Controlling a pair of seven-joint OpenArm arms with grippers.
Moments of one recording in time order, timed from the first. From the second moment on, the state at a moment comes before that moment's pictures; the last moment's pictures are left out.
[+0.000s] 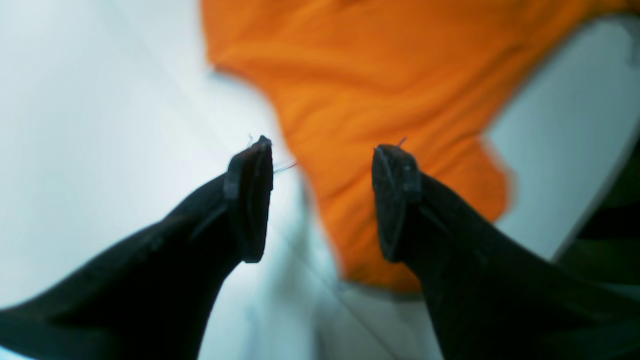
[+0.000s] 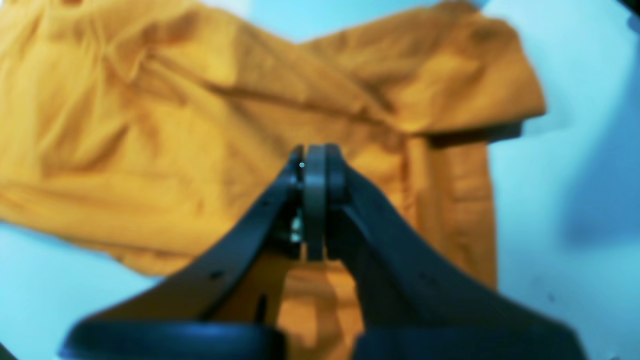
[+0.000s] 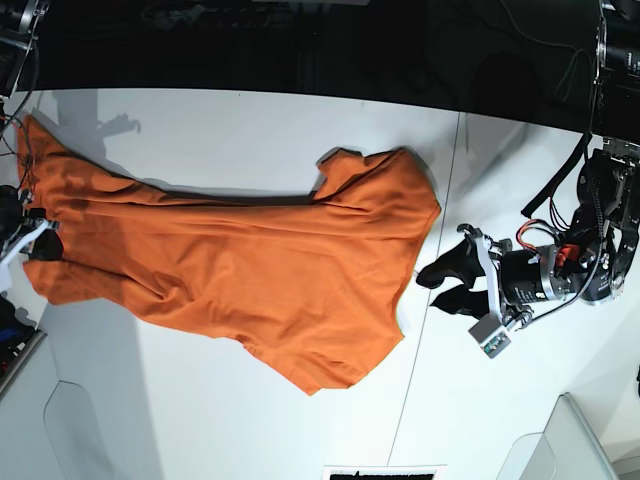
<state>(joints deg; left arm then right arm) -13.9 -36.4 11.8 90.7 -53.2 -37.0 52.9 8.4 31.1 19.2 70.5 40.0 32.1 -52.8</state>
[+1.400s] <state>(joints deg) 6.4 -16.3 23.9 95.4 -6.4 -21.1 34.4 3.4 19.2 13.1 75.4 38.9 32.7 -50.6</state>
